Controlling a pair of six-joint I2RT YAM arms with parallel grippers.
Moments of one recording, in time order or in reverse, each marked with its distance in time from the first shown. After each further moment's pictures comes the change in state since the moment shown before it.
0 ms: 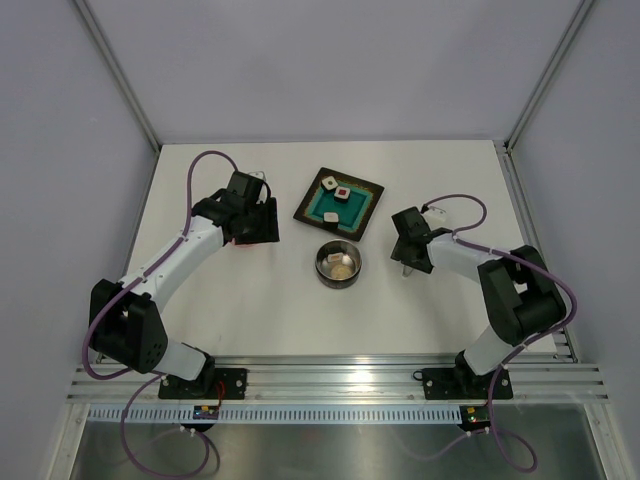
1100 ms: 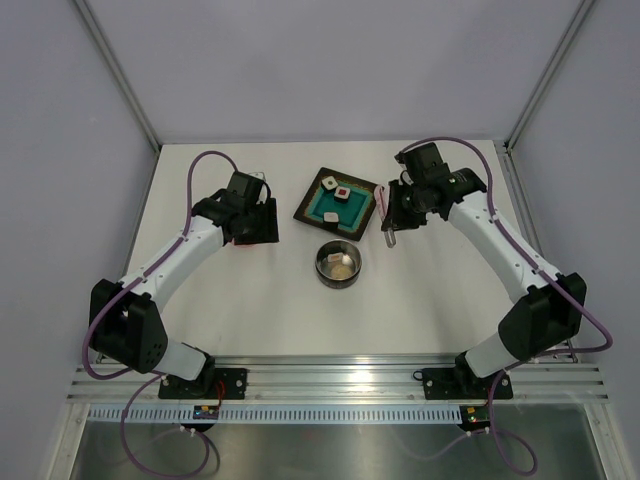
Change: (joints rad) left arm 0.000 0.000 0.000 -0.007 -0.008 0.002; right arm 0.000 -0.103 0.607 -0.587 -0.510 -0.351
